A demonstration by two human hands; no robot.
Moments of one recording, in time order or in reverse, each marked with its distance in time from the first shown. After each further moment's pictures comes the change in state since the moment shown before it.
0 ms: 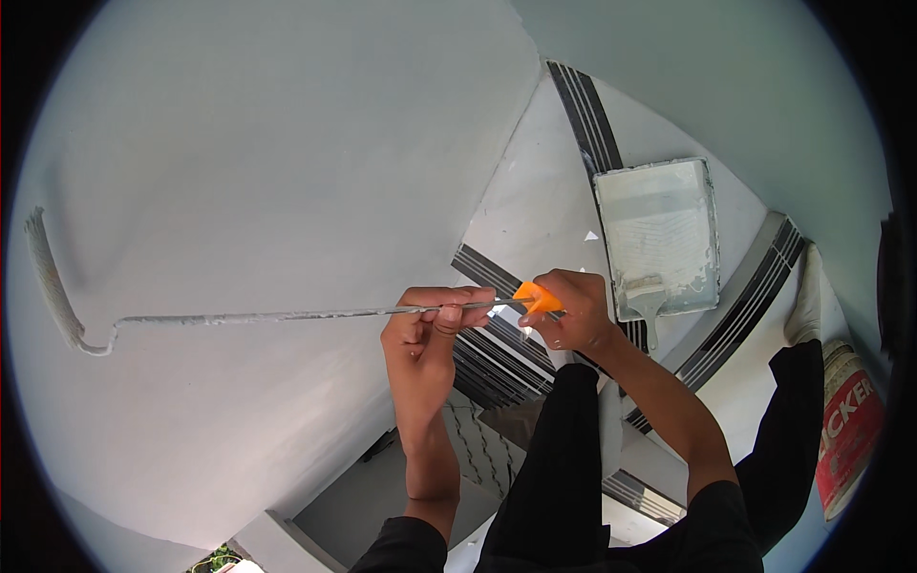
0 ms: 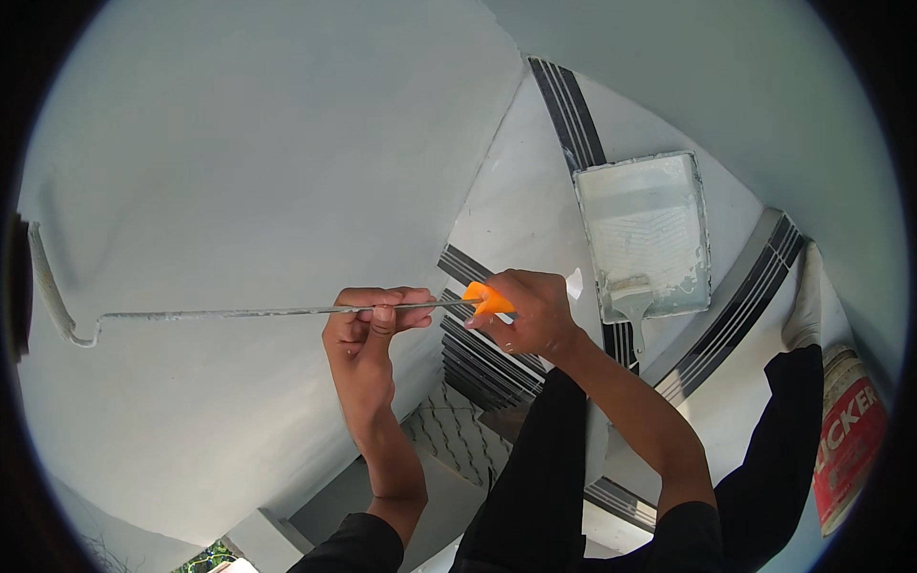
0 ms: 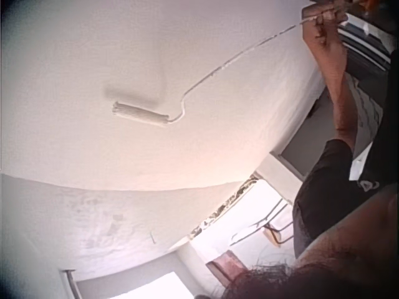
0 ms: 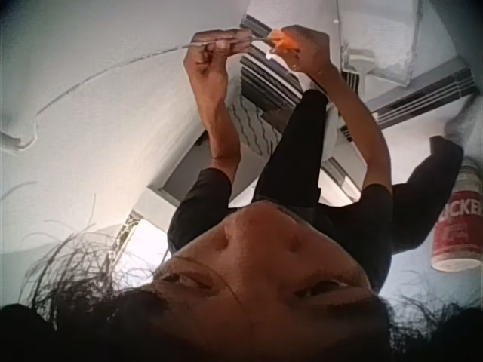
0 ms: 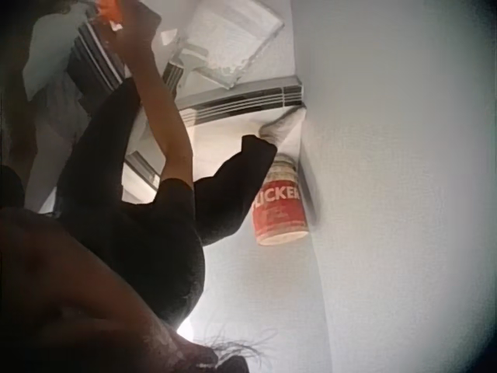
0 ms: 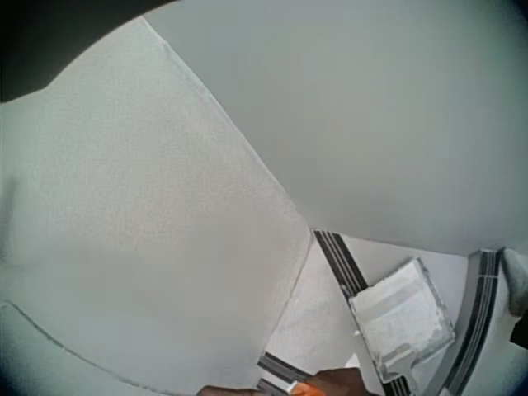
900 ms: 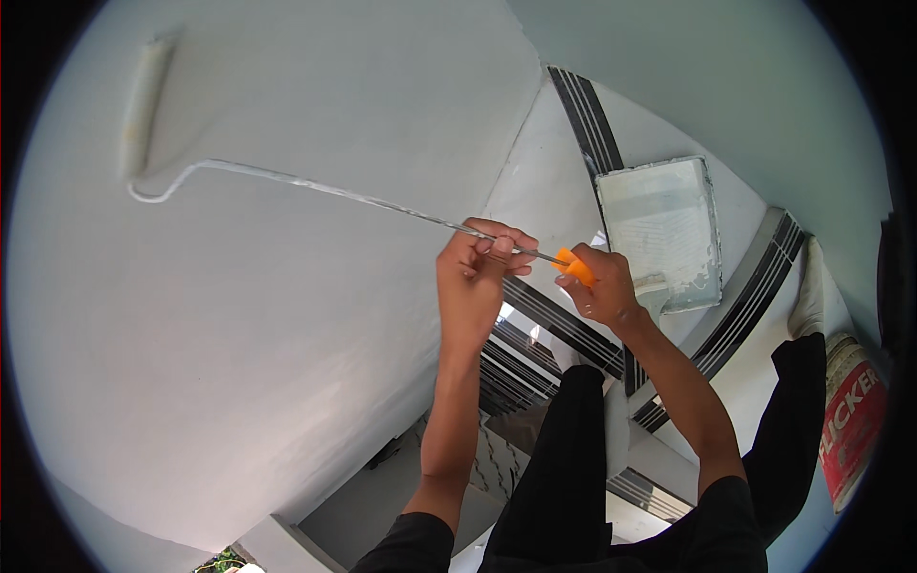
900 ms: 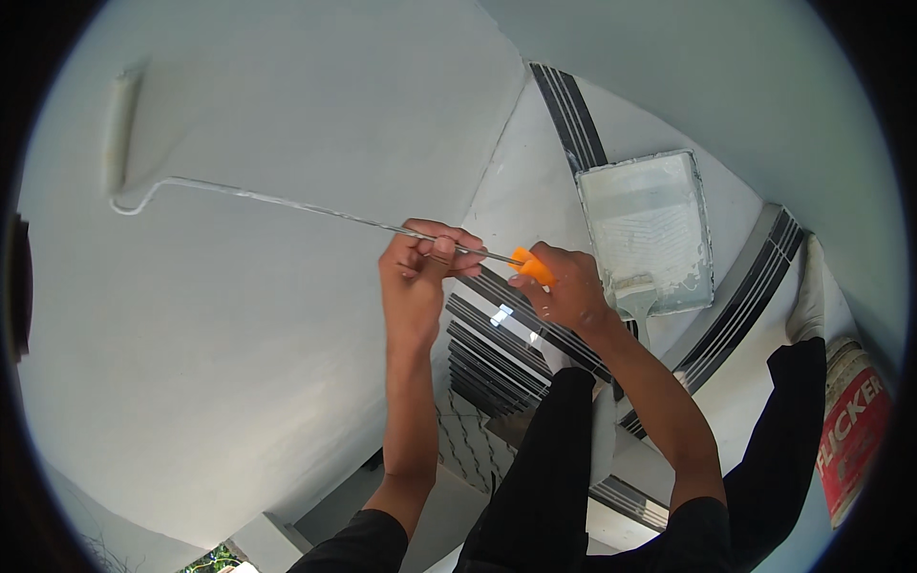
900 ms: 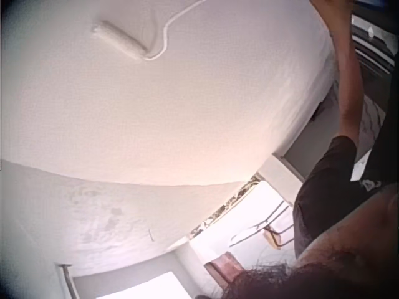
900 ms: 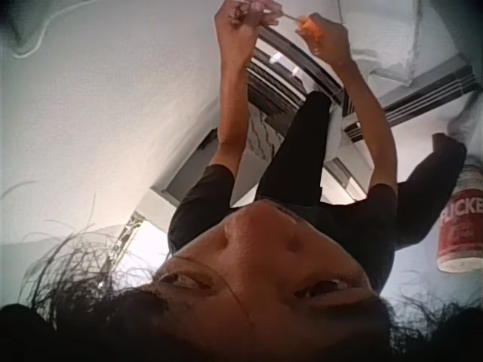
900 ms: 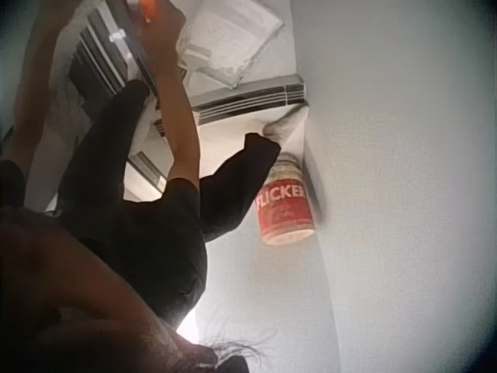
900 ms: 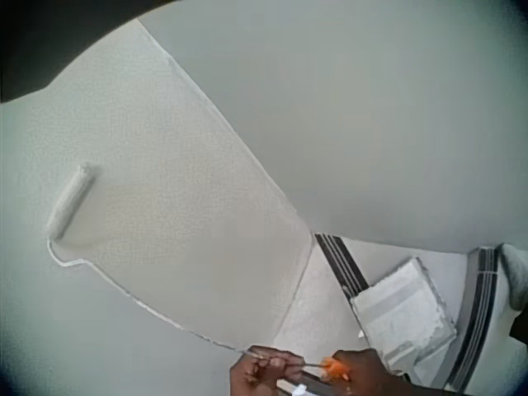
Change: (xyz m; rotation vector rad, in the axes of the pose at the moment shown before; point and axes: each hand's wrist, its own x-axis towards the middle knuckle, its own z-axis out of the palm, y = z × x) left_hand 0.046 -0.025 0.030 -0.065 -0.097 -0.084; right_hand -0.007 0.016 -0.023 -0.108 -0.084 0.274
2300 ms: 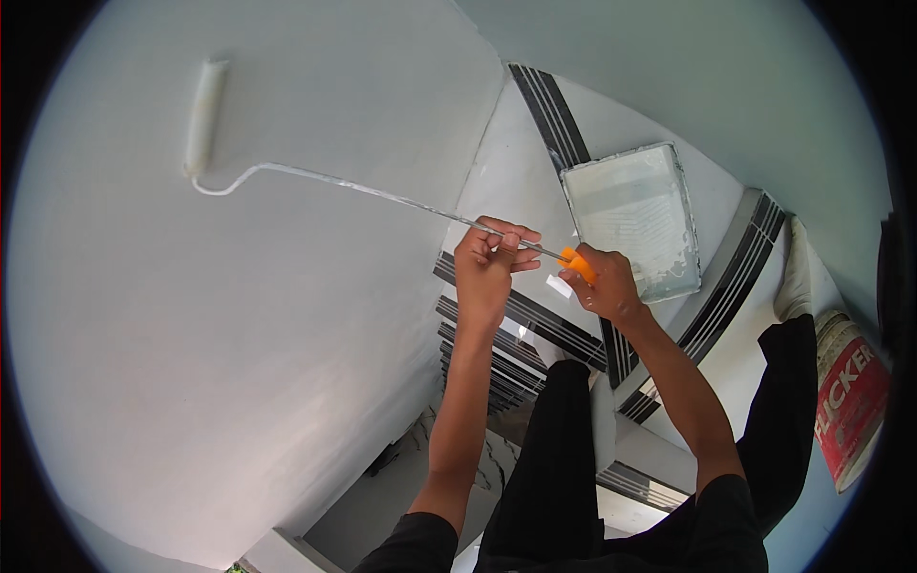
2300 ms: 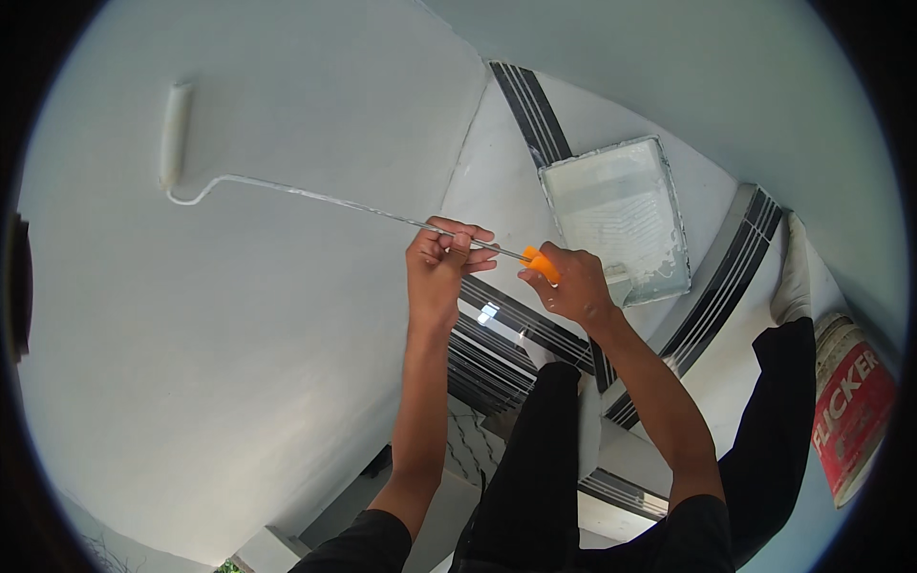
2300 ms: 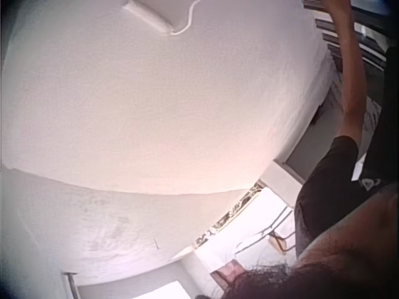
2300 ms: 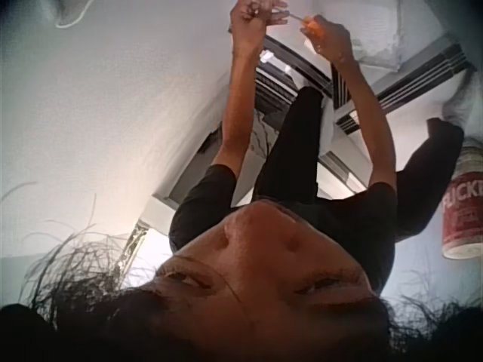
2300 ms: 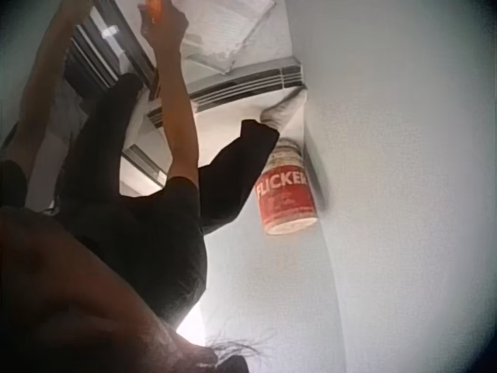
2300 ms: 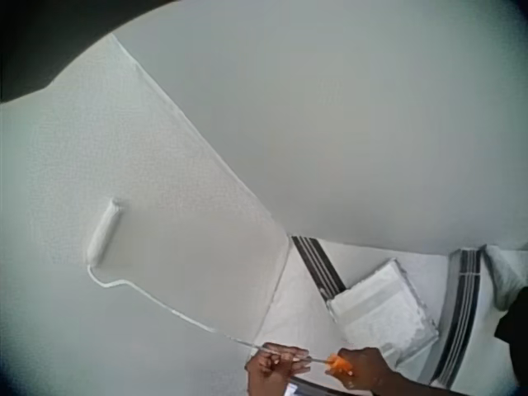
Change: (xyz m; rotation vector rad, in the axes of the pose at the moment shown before) left_hand 0.016 -0.066 0.053 -0.143 -0.050 -0.120; right_hand -0.037 0.055 -0.038 -0.226 0.005 0.051
